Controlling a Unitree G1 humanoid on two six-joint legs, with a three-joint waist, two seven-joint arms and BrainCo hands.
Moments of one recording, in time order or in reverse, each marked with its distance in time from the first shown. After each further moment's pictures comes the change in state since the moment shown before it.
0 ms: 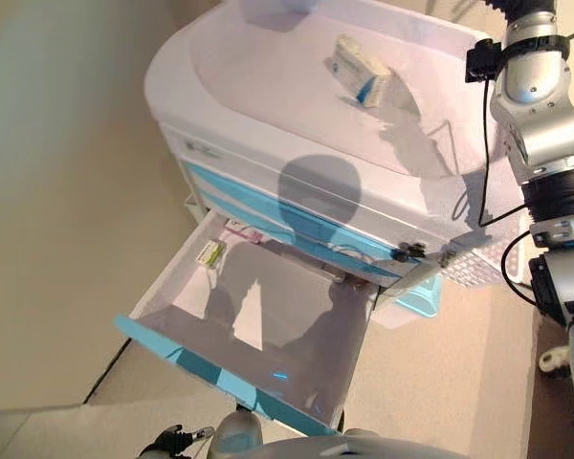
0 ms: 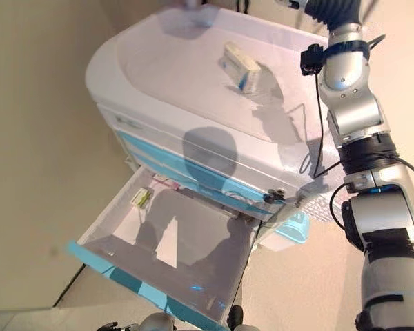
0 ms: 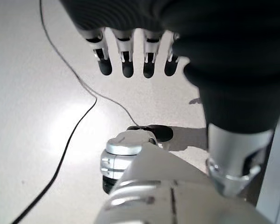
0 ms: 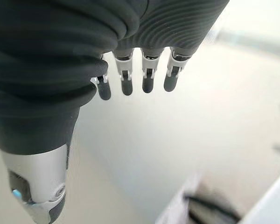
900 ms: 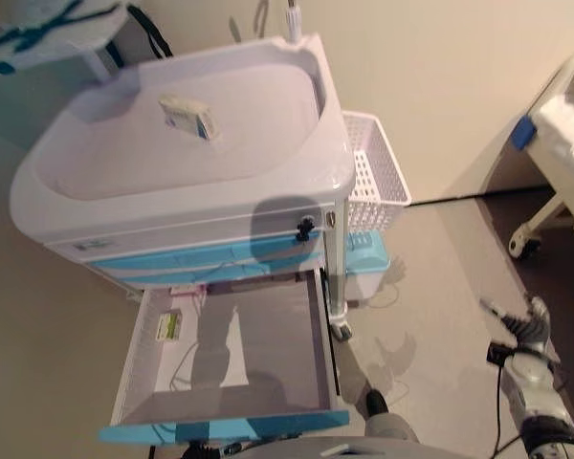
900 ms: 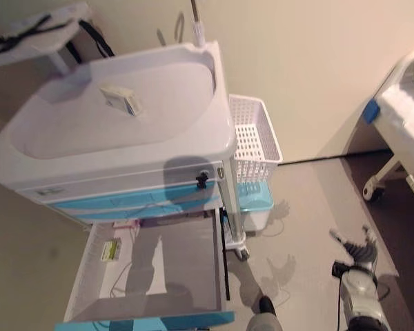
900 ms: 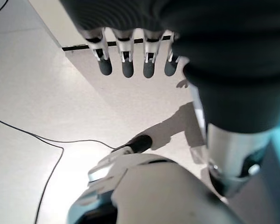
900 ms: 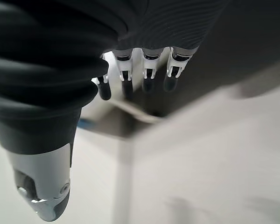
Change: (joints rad) left arm 0.030 -0.098 0.039 -0.070 0.111 -0.010 0.010; right arm 1.061 0.237 -0.308 0.369 -0.011 0.020 0.024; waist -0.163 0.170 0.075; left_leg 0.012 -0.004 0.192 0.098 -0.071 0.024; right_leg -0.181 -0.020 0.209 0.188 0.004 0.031
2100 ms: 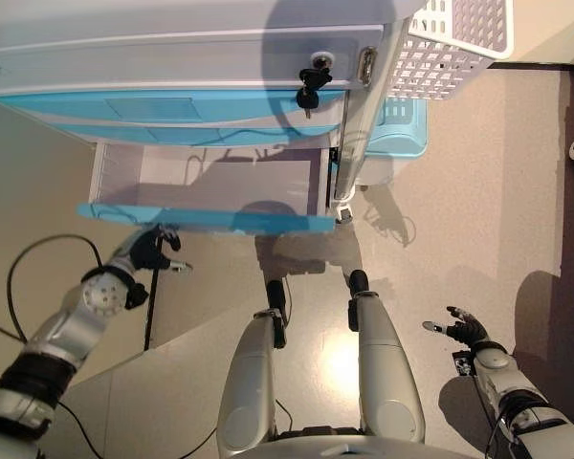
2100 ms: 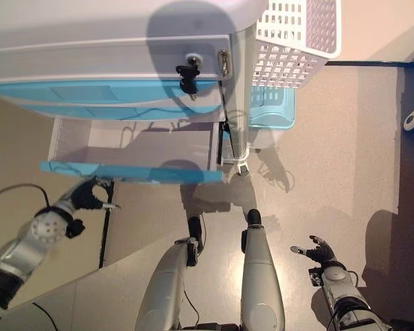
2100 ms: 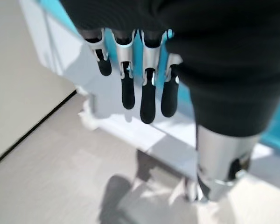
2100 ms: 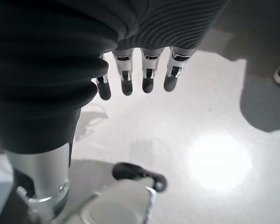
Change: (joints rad) left arm -0.404 0.761 -0.179 -0.876 0.139 -0.008 -0.088; right arm -0.173 -0.010 0.307 0.237 -0.099 0.035 0.298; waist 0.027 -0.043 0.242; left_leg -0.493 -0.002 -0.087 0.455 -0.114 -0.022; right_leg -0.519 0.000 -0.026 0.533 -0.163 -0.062
